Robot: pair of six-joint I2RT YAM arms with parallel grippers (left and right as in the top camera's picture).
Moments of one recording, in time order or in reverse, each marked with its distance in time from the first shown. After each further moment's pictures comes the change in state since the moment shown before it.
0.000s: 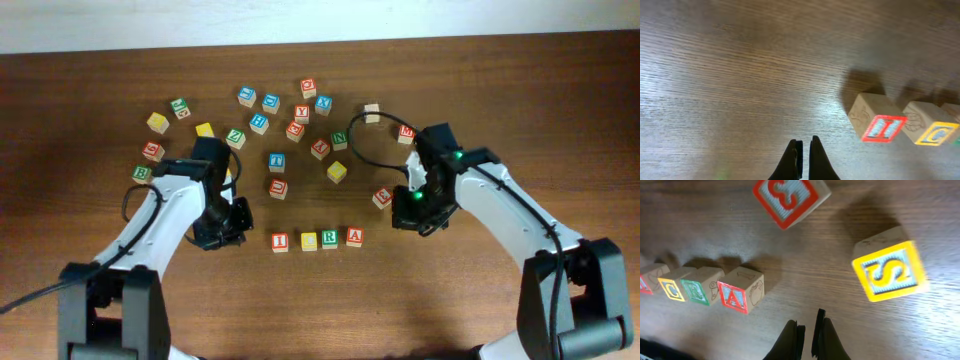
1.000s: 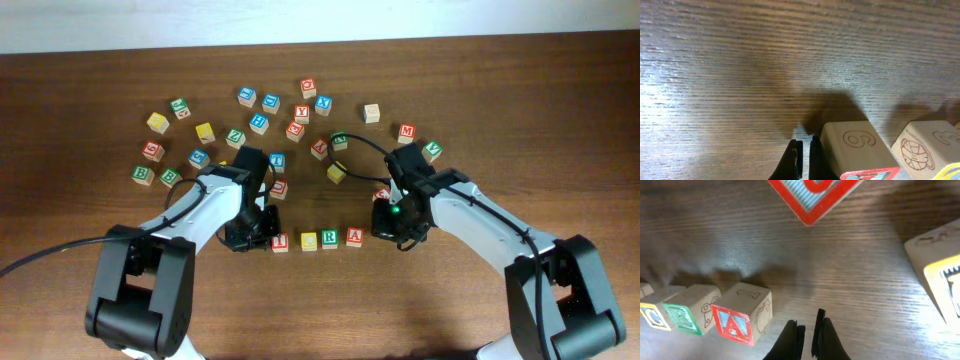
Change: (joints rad) left arm -0.151 0.137 -0.030 0.162 0.016 -0.019; right arm 0.135 0.000 -0.119 0.206 0.071 0.195
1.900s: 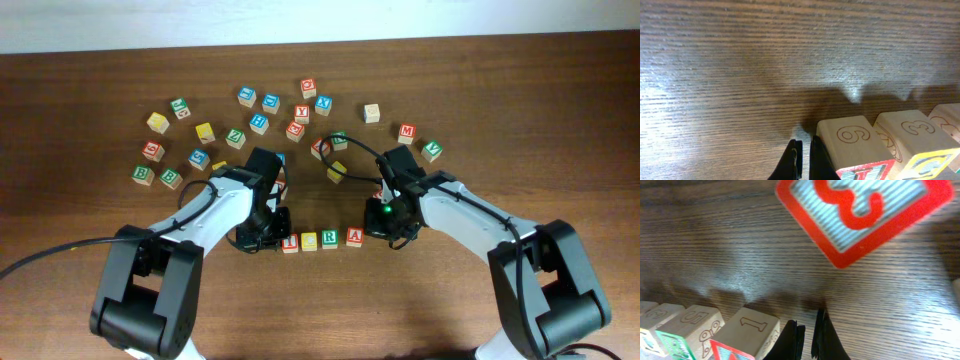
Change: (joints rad) left arm -0.060 0.000 0.000 0.029 0.026 0.000; right arm 0.024 0.076 -0.005 0.106 -0.011 0.017
